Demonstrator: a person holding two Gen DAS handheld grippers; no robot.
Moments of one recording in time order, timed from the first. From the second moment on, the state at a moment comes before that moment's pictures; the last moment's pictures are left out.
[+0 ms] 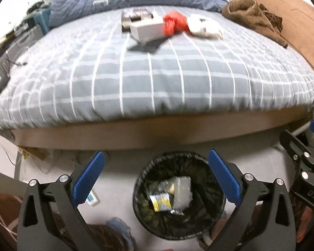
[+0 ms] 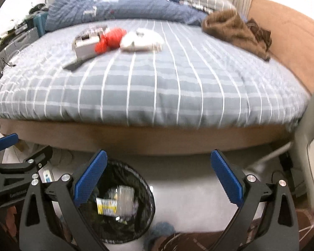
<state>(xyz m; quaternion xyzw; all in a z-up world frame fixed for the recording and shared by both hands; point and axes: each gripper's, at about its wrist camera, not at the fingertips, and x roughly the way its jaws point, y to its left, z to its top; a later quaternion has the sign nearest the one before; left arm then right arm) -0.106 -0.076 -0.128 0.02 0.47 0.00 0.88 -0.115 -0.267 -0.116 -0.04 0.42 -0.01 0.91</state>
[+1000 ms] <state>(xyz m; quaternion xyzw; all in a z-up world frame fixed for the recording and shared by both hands) 0.043 -0.027 -0.073 -0.01 0.42 0.02 0.91 0.039 -0.230 -0.080 -0.03 0.36 0.03 0.93</state>
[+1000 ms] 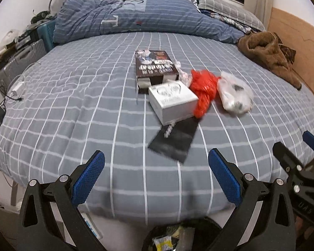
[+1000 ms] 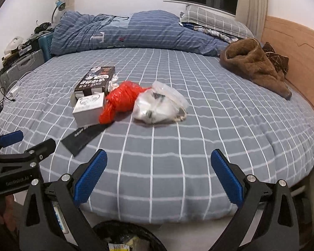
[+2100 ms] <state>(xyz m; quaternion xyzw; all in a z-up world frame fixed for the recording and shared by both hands) 0.177 -0.043 -0.110 -0.04 0.46 0.02 0.89 0.204 -0.252 -0.132 -0.01 0.42 0.02 0.91</state>
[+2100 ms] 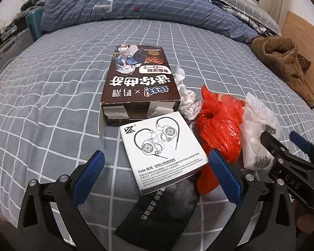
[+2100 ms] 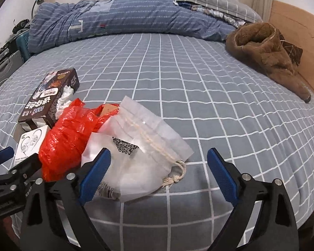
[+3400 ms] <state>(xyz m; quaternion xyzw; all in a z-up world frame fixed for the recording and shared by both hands) 0.169 -0.033 -0.127 -0.05 0.45 0.03 0.89 0.215 -0.235 -0.141 0.02 0.45 0.07 0.89</state>
